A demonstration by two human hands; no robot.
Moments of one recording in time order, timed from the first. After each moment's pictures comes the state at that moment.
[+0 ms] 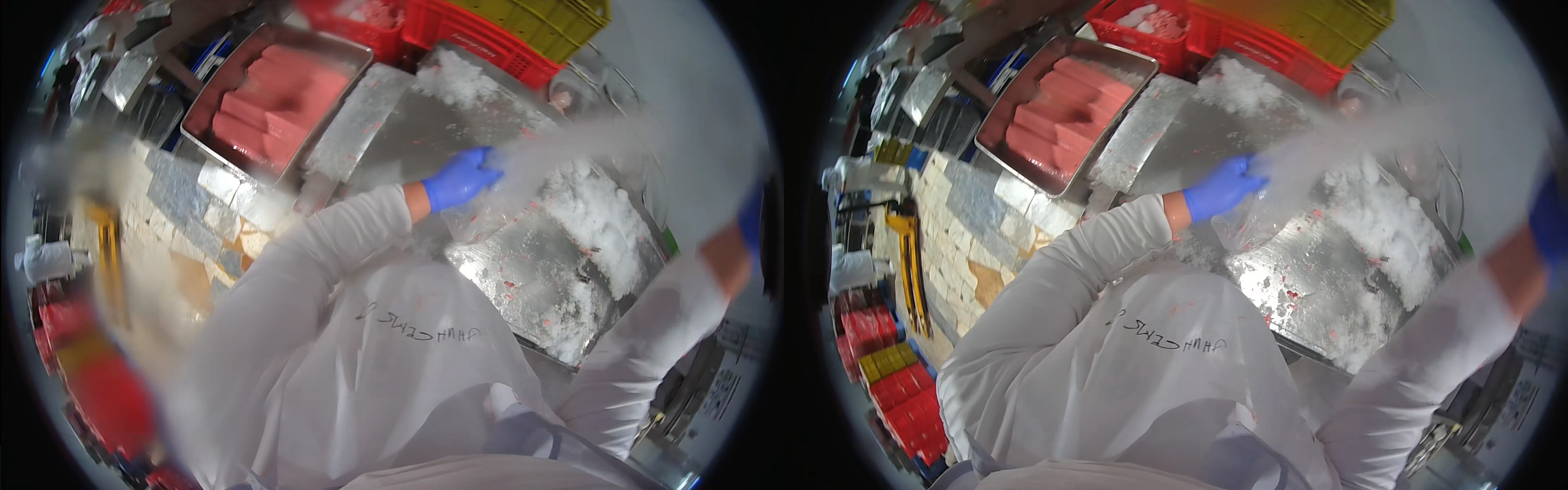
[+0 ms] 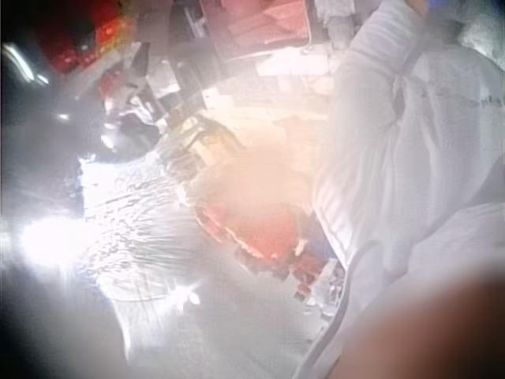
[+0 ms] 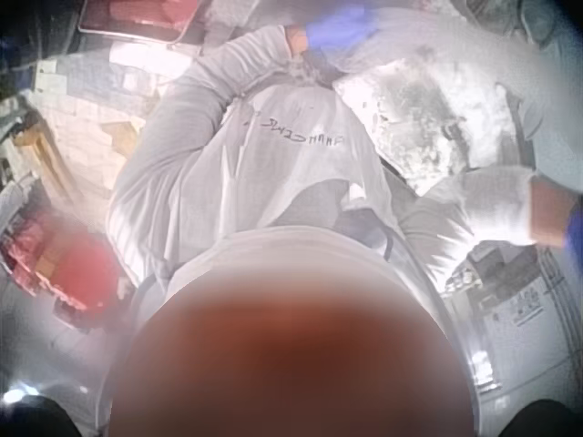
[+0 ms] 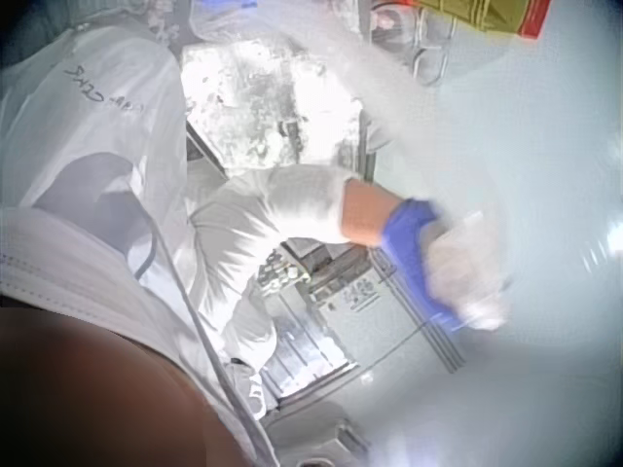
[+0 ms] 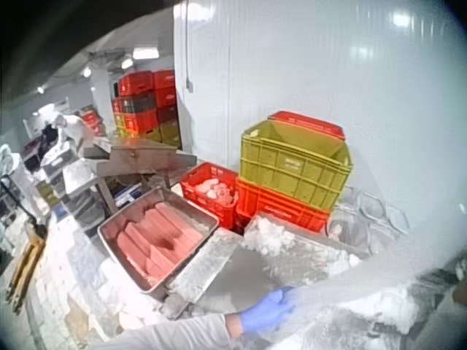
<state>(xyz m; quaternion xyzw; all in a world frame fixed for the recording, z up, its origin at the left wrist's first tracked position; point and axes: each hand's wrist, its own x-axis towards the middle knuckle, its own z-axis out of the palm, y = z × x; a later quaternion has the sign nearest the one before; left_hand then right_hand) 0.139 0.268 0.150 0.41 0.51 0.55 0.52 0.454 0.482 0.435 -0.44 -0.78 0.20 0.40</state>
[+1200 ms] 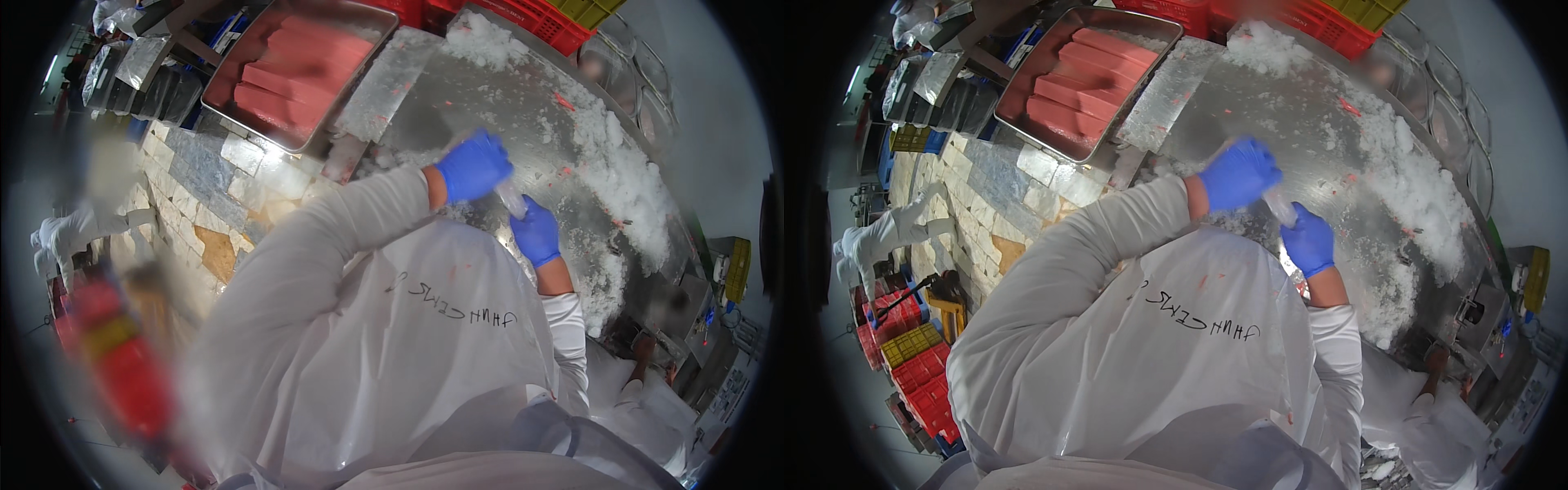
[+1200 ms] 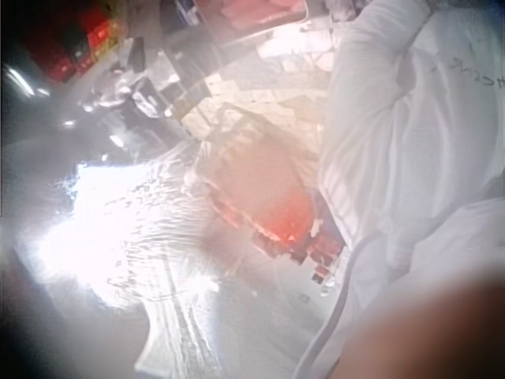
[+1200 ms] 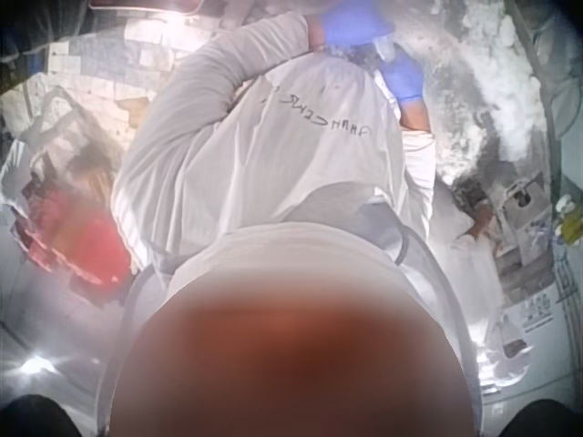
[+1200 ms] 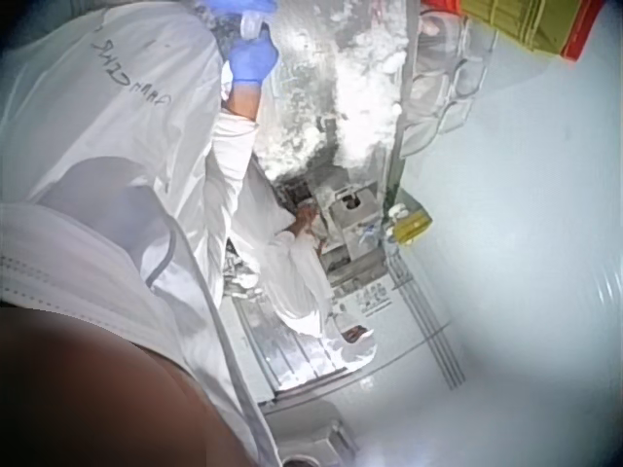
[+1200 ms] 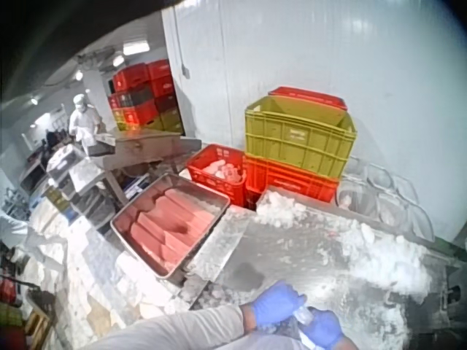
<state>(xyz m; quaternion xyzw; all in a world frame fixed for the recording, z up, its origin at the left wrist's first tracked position) 0.140 0.192 0.139 0.81 0.56 0.15 -0.04 0.377 0.242 0.137 -0.41 -0.87 0.27 0.02</state>
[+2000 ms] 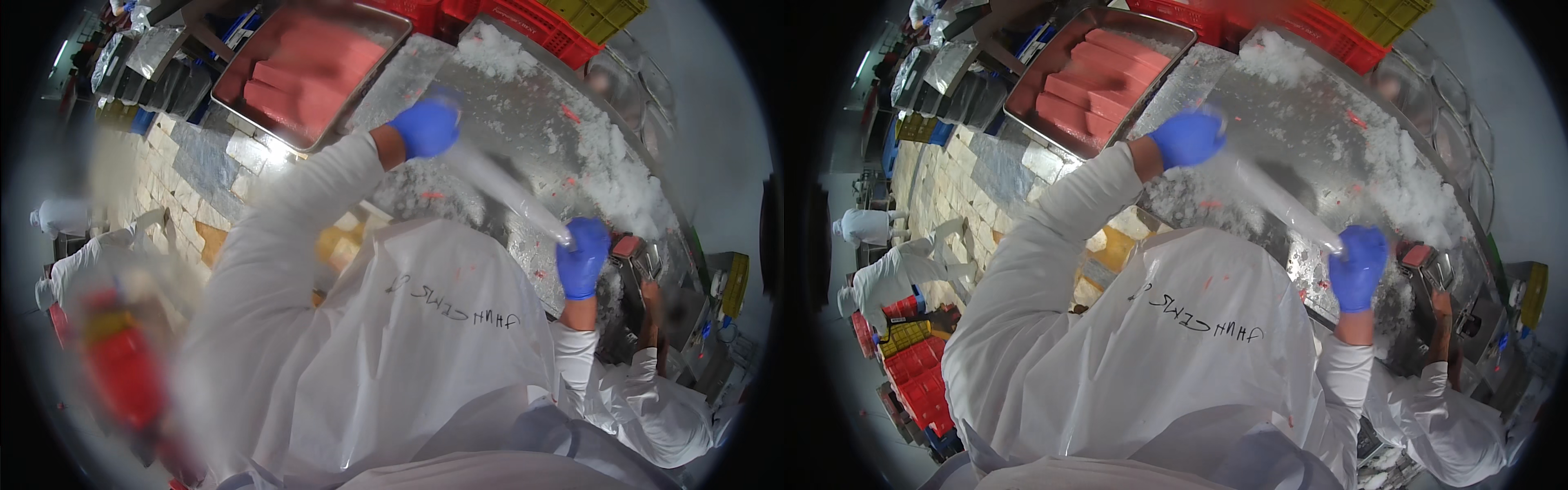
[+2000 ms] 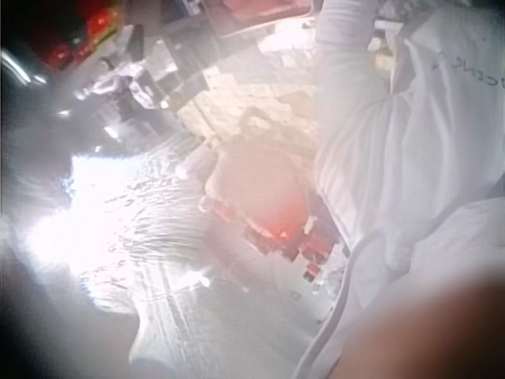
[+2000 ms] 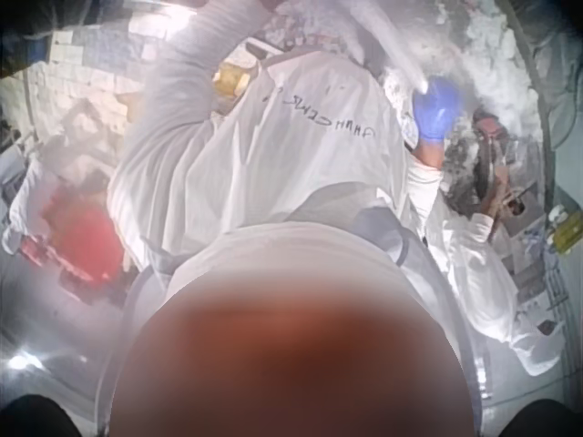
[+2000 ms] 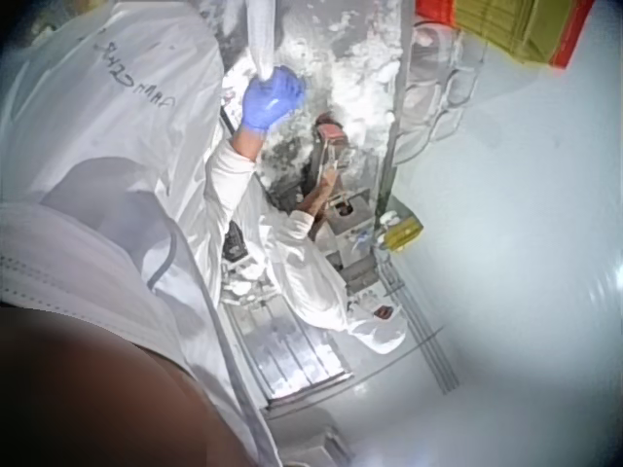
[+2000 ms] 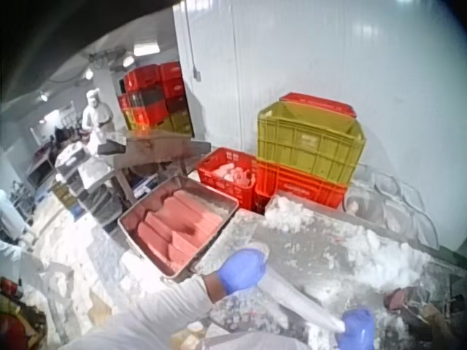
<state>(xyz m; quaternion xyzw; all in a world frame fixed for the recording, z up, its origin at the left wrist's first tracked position) 0.030 0.177 0.169 0.71 0.70 0.00 0.12 0.431 0.260 0.197 -0.29 -0.93 0.08 0.19</state>
